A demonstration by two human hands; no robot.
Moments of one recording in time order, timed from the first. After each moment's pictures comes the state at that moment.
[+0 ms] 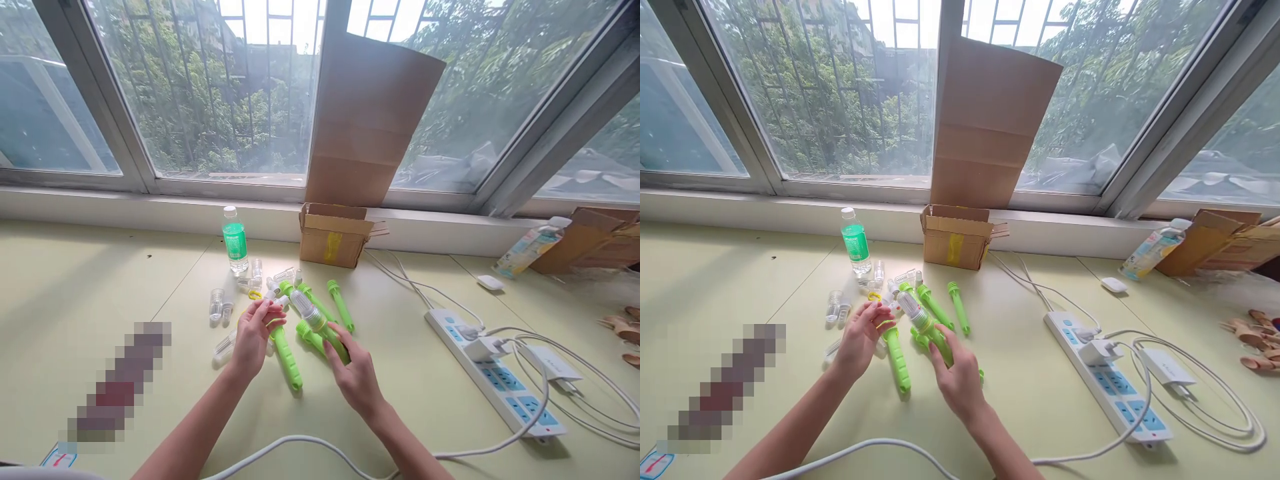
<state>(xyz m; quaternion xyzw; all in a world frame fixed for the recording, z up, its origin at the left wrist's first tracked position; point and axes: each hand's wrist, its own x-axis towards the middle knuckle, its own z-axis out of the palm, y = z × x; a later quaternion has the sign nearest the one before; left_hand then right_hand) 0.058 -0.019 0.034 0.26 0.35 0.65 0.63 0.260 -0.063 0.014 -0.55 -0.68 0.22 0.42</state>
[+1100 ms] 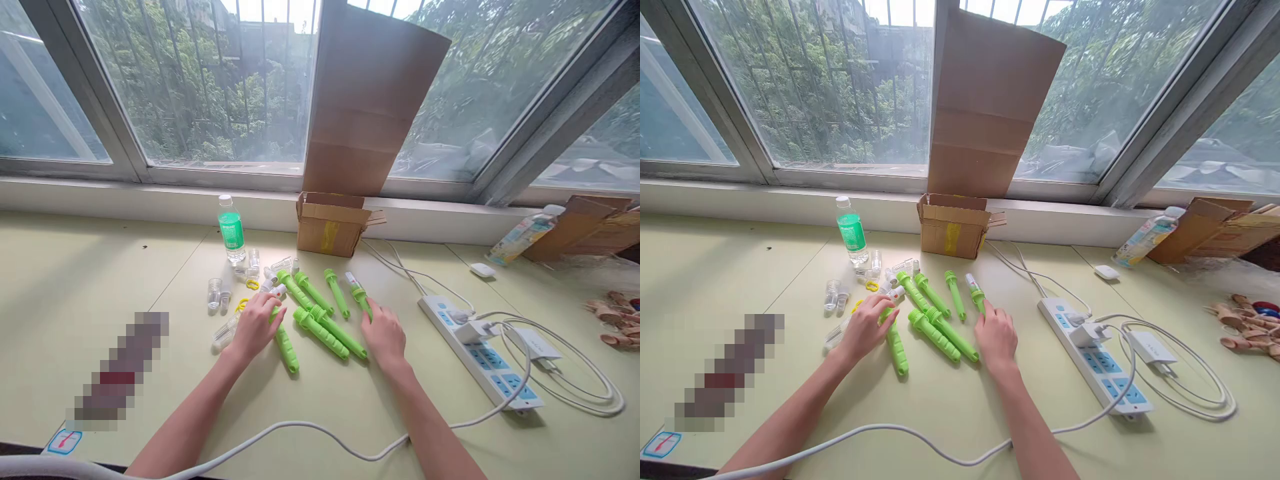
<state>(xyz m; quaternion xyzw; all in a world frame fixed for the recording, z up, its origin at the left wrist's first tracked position) 0.045 -0.011 0.004 0.76 0.50 0.39 0.11 0.338 -0.012 -0.016 -0.80 -0.59 -0.03 0.14</state>
